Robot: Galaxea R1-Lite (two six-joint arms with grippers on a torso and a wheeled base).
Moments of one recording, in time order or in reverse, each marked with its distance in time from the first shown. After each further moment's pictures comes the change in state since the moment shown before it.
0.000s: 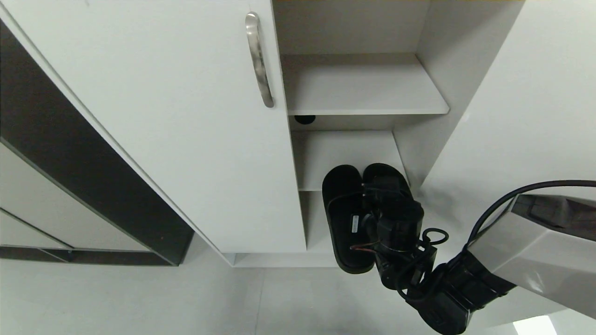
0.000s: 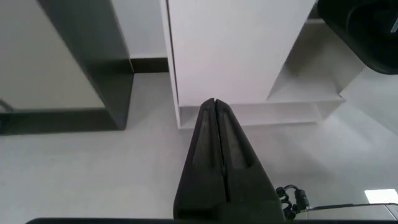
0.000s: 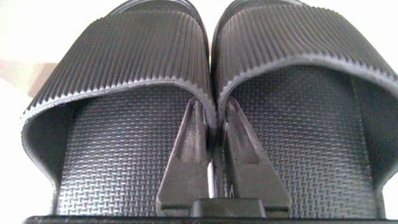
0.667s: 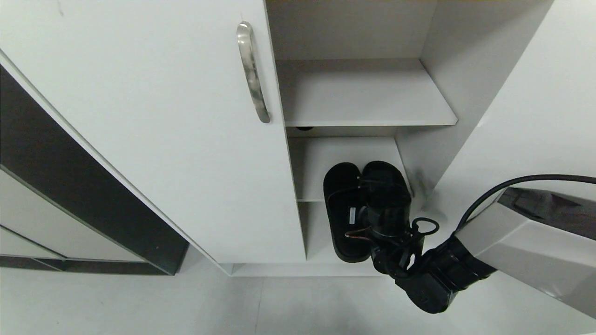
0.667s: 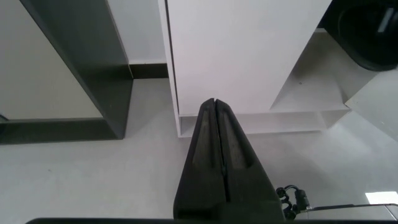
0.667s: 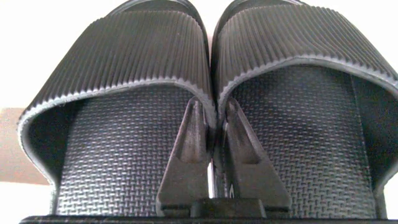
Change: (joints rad) left arm 0.000 0.000 0.000 -0.001 0.002 -0.002; right arm -0.046 0.054 -0.148 0.111 0.005 0.002
